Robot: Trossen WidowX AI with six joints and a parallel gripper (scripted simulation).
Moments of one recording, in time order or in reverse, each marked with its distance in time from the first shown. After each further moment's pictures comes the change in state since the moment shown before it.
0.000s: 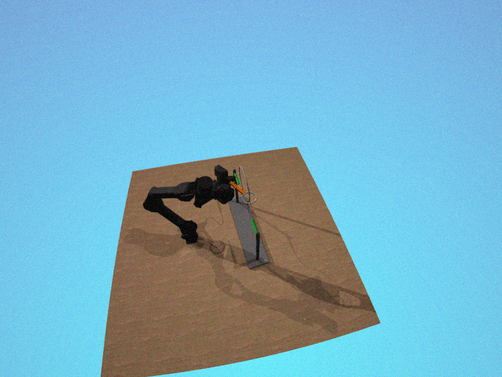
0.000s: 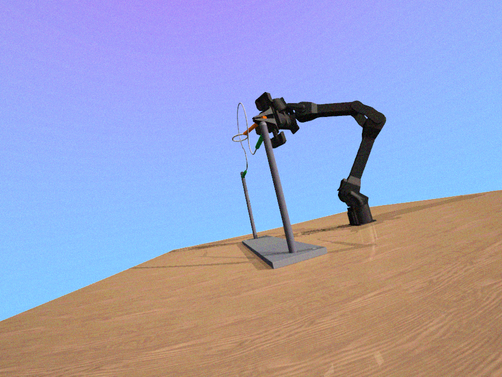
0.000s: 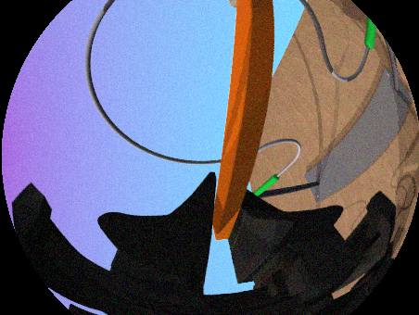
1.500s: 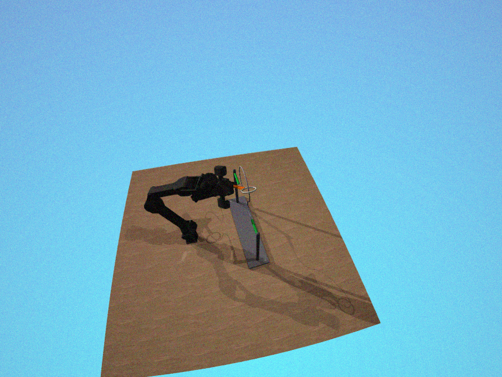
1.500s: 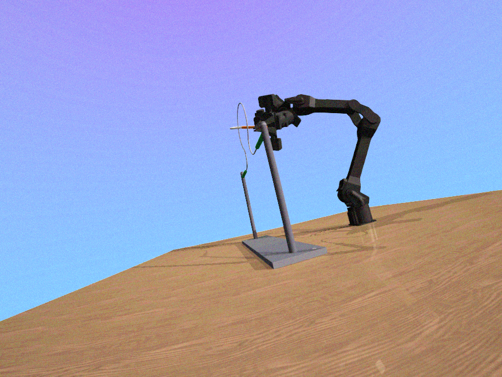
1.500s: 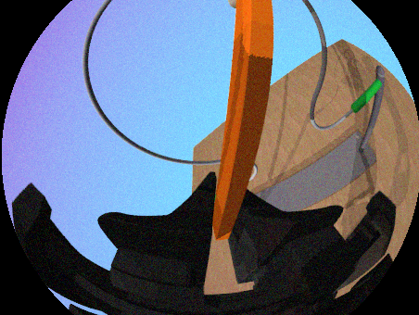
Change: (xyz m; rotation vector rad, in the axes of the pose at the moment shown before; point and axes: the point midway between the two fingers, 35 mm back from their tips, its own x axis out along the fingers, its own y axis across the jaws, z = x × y) arm 0.001 -0.023 0.006 -0.446 -0.062 -0.262
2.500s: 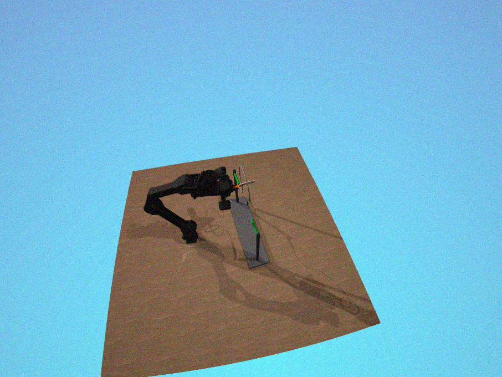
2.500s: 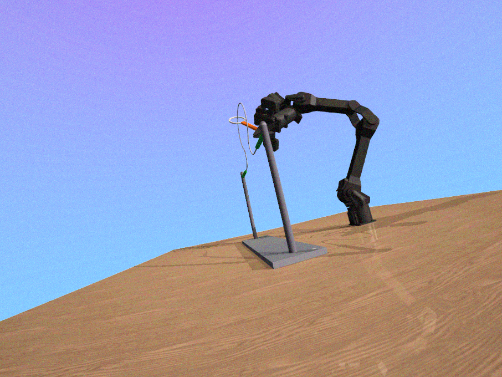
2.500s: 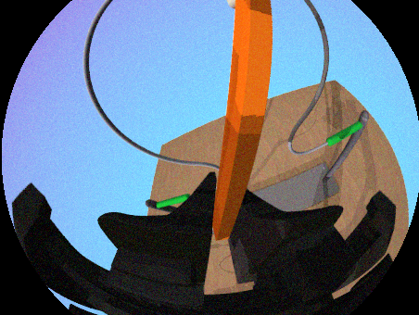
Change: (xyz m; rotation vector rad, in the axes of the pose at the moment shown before) arm 0.001 -0.015 0.004 -0.305 -0.045 -0.174
